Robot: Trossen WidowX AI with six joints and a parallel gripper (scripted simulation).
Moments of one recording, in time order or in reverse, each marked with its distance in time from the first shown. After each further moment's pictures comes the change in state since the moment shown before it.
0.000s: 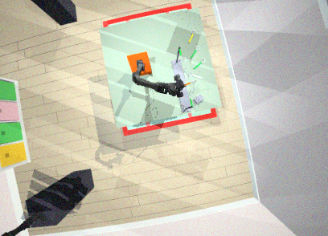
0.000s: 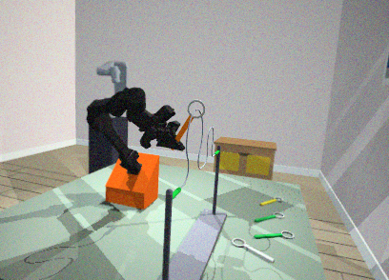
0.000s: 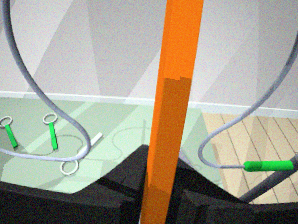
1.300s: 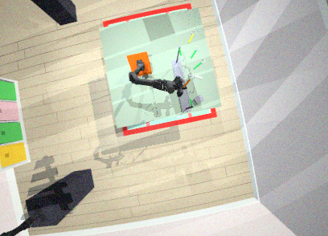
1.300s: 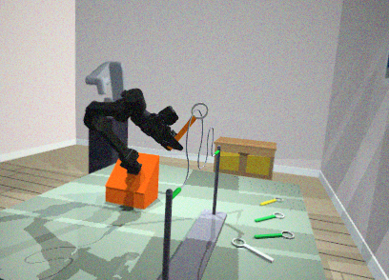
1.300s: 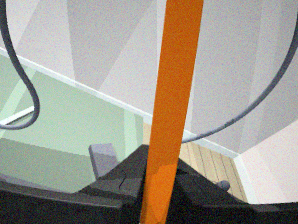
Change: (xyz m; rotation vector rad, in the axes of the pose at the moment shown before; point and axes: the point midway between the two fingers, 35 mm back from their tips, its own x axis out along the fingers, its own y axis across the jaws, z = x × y) arm 0.000 -0.012 0.003 -0.425 -0.027 -0.250
